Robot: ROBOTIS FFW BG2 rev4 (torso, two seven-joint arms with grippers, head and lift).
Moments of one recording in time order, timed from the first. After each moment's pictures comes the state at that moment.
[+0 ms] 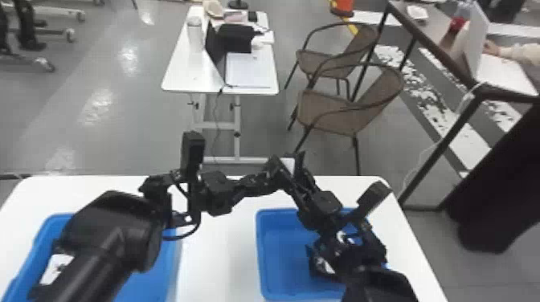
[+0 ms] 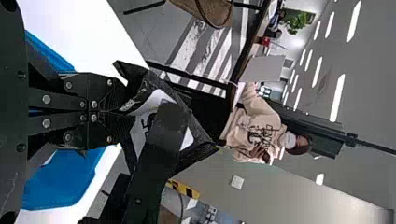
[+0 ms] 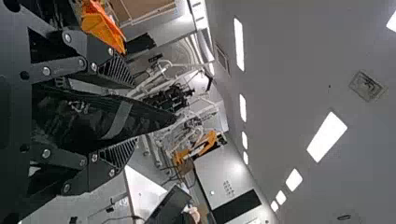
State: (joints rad) left arm -0.37 0.10 -0.40 -1.15 0.30 0.20 -0.86; right arm 0.02 0.00 0.02 -1.36 -0.47 -0.13 0.65
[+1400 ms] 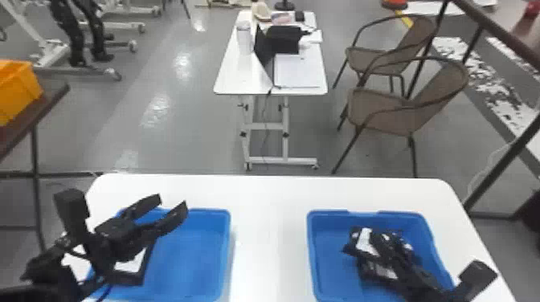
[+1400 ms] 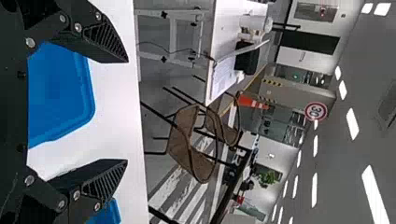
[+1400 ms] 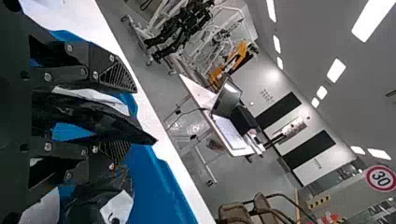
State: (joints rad) left arm 0.19 0.24 0.21 -1.65 0.33 0.30 -0.65; right arm 0.06 0.00 -0.24 -1.04 -0.49 -0.11 0.65
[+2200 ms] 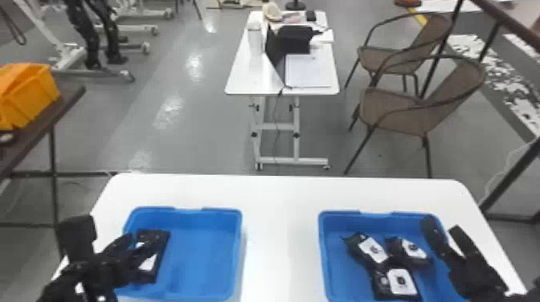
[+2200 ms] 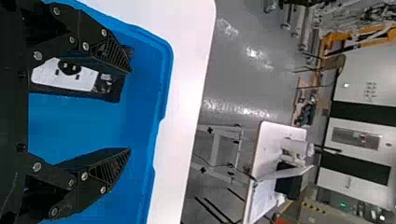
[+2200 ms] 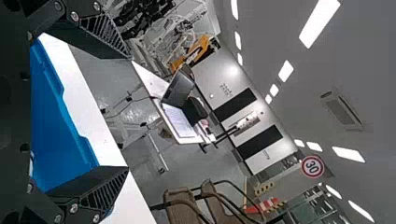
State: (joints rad) left arm 0.27 0.10 0.31 -1.75 0.18 0.54 -0.25; right arm 0.18 0.00 -0.32 -1.32 -0.56 -0.10 0.64
